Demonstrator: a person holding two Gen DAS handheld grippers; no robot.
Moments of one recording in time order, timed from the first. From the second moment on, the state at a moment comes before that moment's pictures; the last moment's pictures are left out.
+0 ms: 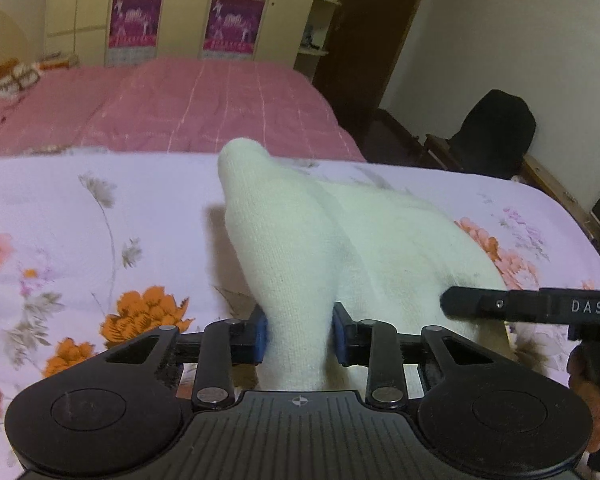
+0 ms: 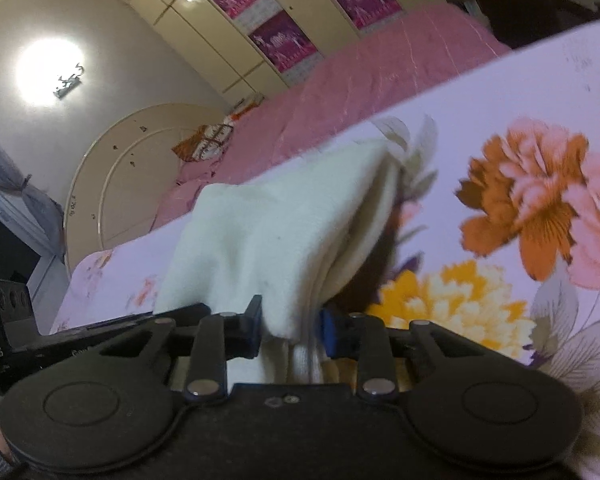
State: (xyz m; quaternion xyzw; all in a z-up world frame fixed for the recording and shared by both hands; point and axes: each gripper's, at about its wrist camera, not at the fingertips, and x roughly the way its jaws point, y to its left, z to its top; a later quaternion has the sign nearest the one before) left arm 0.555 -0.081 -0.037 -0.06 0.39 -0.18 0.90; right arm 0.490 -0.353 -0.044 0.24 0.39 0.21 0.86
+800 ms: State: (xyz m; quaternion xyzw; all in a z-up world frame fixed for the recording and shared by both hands) left arm 0.483 0.170 0.006 -0.05 0.40 -0.16 0.90; right arm 0.448 -0.135 0.003 0.19 0.39 0.27 0.86
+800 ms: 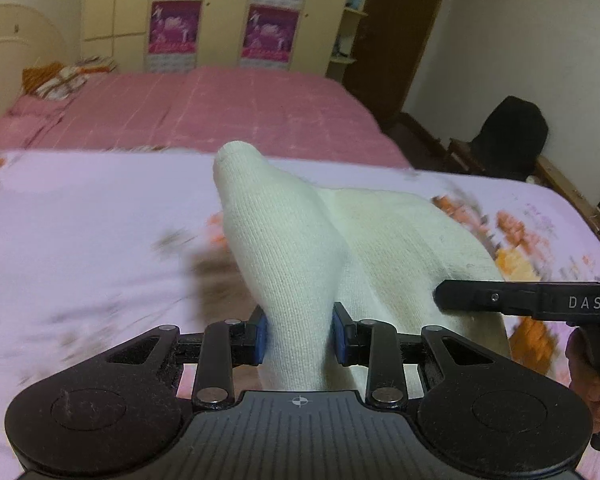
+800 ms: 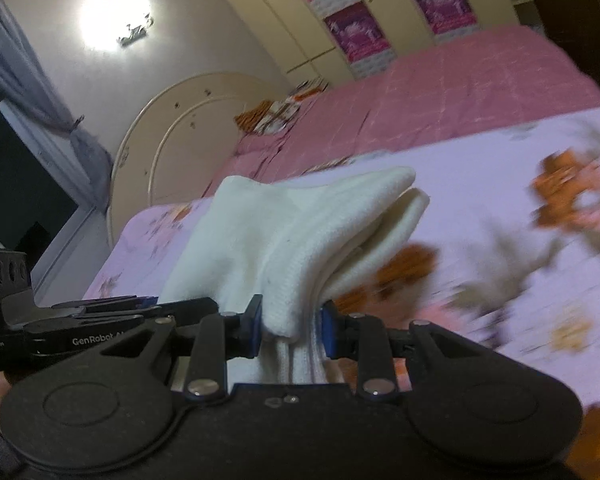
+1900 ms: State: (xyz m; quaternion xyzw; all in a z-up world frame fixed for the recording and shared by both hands) left arm 0.509 0.254 -0.097 -0.08 0.38 -0.15 0.91; right arm 0.466 -0.052 -0.053 0.17 0.38 0.24 0.88
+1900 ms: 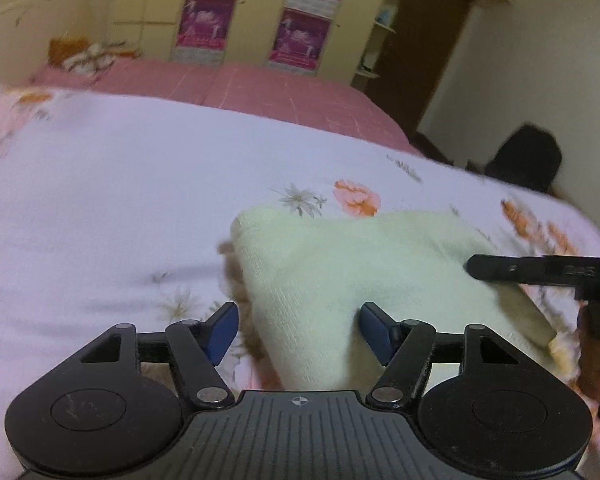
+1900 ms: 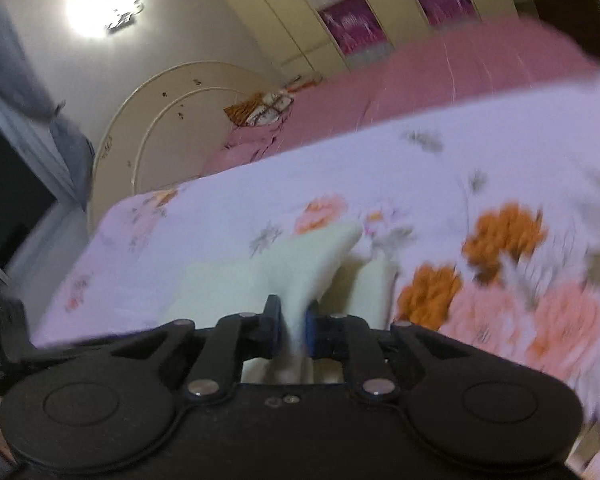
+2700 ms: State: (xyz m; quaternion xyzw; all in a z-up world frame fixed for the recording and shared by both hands) left arm 0.347 0.243 -0.092 -0.08 0.38 -0.08 0.92; right arm 0.348 -0.039 -0.034 0.01 0.43 0.20 0.88
